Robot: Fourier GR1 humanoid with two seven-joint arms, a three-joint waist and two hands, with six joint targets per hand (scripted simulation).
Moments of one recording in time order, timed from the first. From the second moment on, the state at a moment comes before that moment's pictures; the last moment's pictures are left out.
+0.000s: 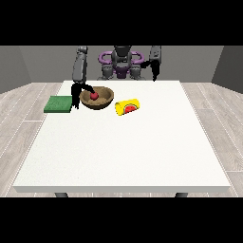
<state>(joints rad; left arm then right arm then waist) -0.16 0.02 -0.21 -1.42 -0.16 0.16 -0.25 -0.41 -0.16 -0.29 -0.61 -0.20 0.10 -0.51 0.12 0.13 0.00</state>
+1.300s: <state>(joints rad) -0.13 0.06 -0.15 -1.43 -0.13 0.10 -0.24 -0.46 -0.21 -0.37 -0.63 -0.35 -0.07 -0.25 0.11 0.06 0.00</state>
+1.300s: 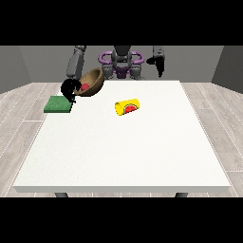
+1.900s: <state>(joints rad) -0.09 0.03 -0.13 -1.35 -0.14 0.12 -0.30 -0.47 -0.42 -0.37 -0.69 -0.37 -0.03 -0.05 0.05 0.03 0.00</state>
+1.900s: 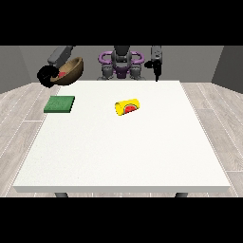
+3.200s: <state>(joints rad) -0.09 0.01 -0.25 -1.34 -0.16 0.21 -0.45 -0.52 -0.68 -0.45 -0.50 -0.36 0.00 -0.24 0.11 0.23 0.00</state>
